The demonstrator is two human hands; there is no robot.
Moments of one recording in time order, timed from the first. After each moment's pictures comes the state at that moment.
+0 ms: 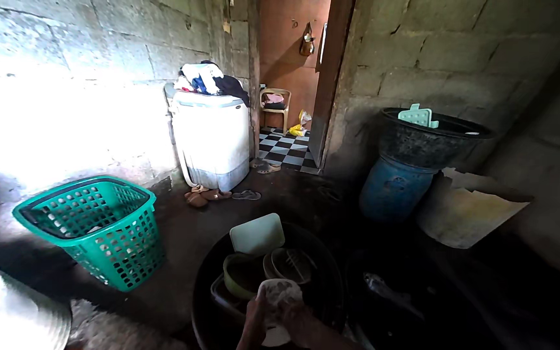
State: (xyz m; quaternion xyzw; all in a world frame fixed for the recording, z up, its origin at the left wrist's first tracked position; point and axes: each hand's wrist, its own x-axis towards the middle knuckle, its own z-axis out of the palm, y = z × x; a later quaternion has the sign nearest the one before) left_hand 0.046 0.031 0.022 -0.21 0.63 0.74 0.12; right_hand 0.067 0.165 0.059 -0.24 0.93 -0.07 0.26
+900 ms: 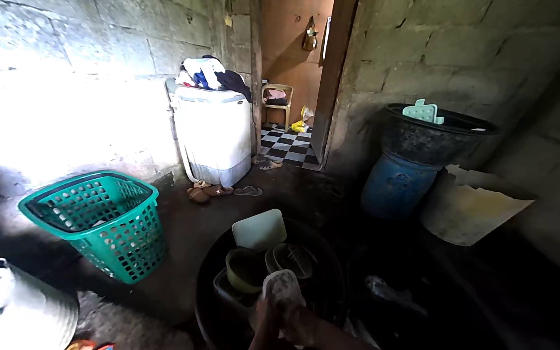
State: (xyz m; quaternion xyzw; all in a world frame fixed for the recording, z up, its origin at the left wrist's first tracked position) left_hand 0.059 0.058 0.023 -0.26 0.57 0.78 0.11; right_hand 0.076 0.169 0.048 -0.29 0.92 -0.18 0.22
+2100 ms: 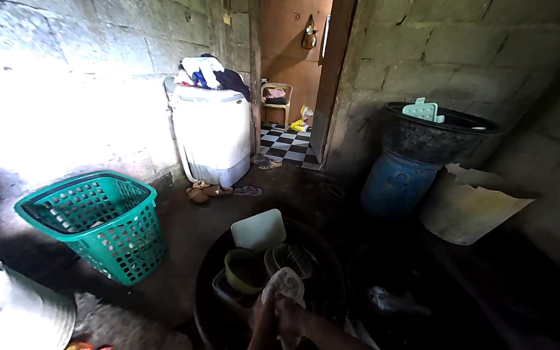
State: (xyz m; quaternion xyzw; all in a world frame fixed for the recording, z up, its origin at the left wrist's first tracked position) left_hand 0.060 0.053 0.014 -0.22 0.55 0.80 0.08; right_hand 0.059 0.150 0.067 -0.16 0.90 -0.30 0.28
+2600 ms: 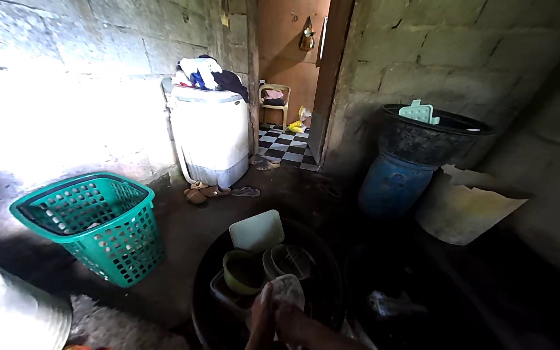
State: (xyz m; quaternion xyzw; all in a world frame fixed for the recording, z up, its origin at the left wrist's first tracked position) left_hand 0.057 0.052 0.015 -0.21 0.57 0.79 0.08; right_hand 0.074 0.152 0.066 -0.23 0.92 -0.16 0.27
